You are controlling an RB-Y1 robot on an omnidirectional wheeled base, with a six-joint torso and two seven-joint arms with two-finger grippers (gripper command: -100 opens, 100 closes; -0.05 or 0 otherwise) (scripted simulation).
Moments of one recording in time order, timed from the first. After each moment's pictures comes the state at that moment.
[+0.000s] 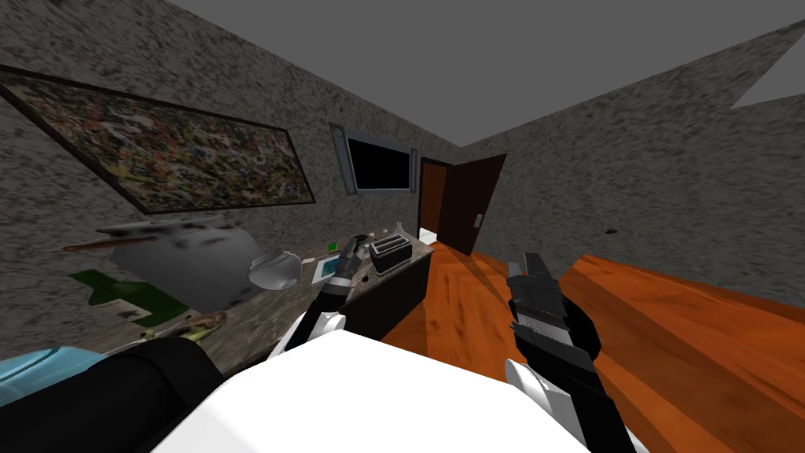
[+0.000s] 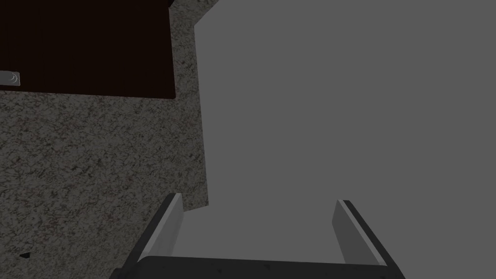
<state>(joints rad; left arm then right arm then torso) 0.53 0.14 0.00 -2.31 0.06 -0.25 0.03 0.54 0.05 -0.07 -2.32 0.03 -0.40 0.13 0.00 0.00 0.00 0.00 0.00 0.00</state>
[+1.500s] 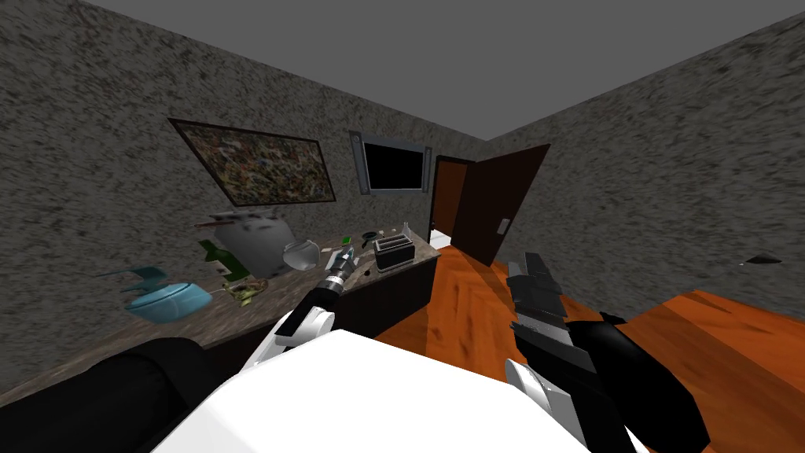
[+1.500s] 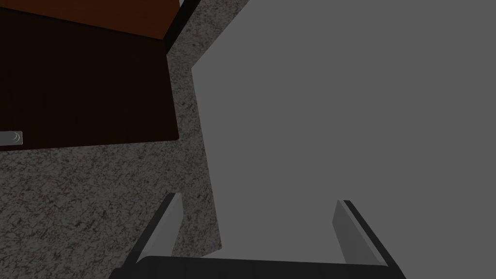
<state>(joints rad) 0.55 0.17 0.12 -2.36 0.14 0.13 0.16 0.54 0.05 -0.07 -2.32 0.03 -0.40 0.13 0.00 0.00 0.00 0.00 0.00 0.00</state>
